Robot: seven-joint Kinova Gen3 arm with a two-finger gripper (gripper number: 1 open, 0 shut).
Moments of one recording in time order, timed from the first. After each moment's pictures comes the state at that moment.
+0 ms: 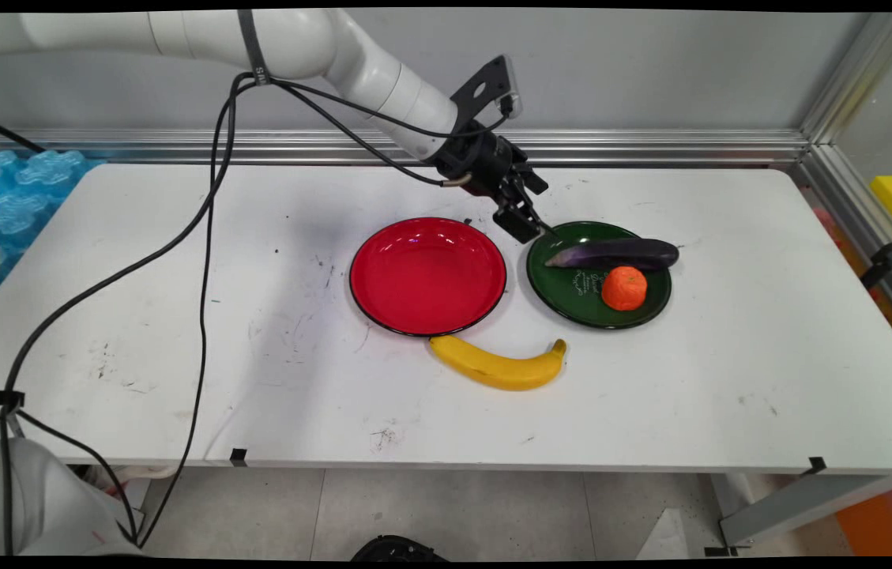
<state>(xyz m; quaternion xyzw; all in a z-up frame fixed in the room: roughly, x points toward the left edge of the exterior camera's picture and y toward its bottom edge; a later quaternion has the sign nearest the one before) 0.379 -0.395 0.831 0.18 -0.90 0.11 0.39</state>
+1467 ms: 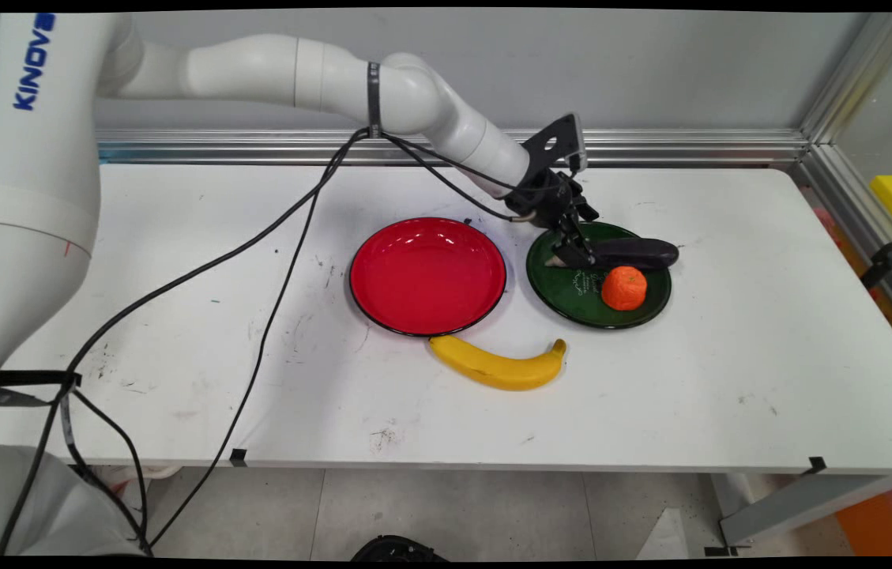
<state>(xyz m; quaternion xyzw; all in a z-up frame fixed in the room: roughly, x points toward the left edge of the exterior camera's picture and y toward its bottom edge) 0.306 -0.469 0.744 0.13 -0.90 0.12 0.39</state>
